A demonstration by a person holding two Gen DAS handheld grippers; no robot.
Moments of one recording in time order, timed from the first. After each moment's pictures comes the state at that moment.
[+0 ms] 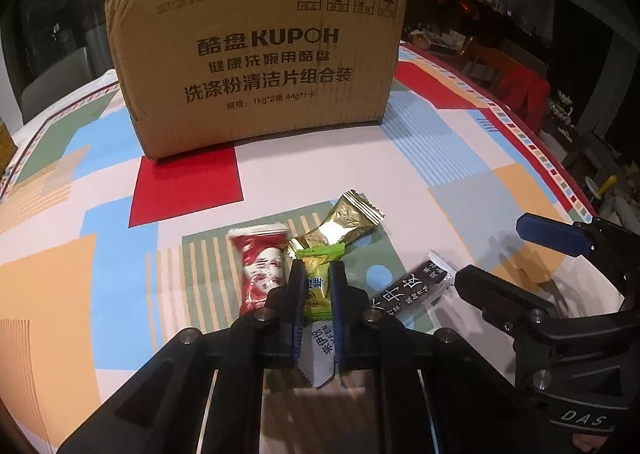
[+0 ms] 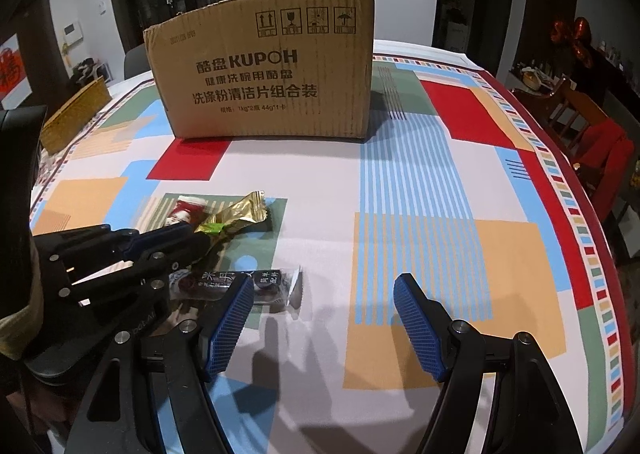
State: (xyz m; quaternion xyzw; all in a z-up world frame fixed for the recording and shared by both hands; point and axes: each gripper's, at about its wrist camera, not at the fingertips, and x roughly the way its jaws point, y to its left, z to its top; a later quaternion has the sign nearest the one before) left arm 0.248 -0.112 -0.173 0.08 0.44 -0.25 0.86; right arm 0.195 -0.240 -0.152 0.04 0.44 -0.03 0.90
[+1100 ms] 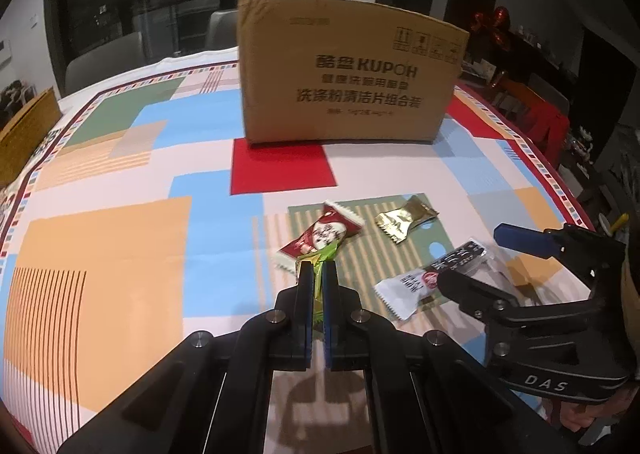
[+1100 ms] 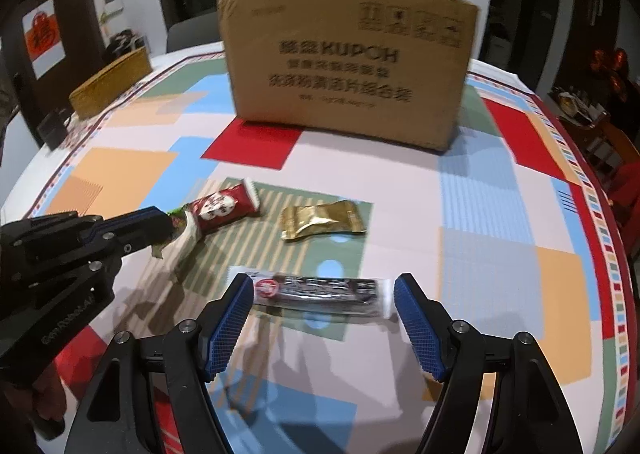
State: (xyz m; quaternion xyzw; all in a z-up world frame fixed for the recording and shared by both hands) left arm 0.228 -0.035 -0.154 0.04 0.42 -0.19 0.88; right arm 0.207 -0.183 -0.156 -0.01 0.44 0.04 0.89
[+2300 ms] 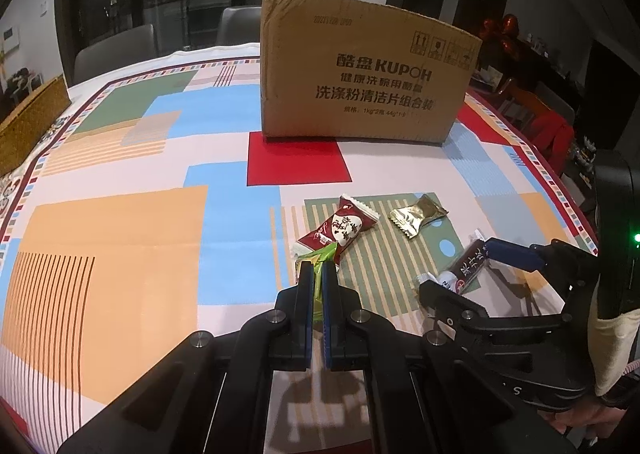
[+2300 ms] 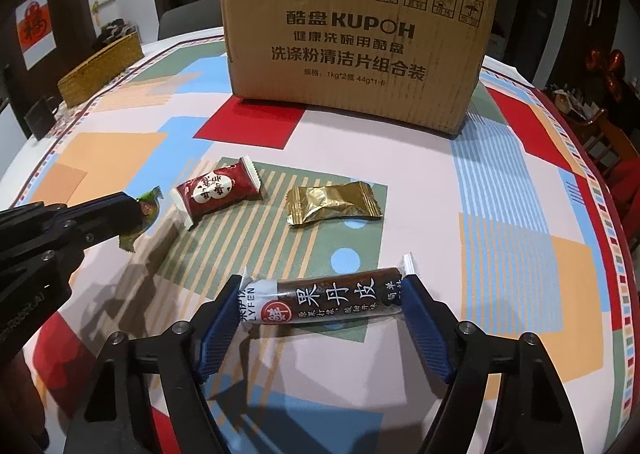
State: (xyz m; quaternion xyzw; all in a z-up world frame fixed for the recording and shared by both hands) left arm 0.226 -0.024 -0.153 0.03 0.42 -0.19 0.89; right arm 0.213 -0.171 -0.176 -0.01 0.46 0.02 0.89
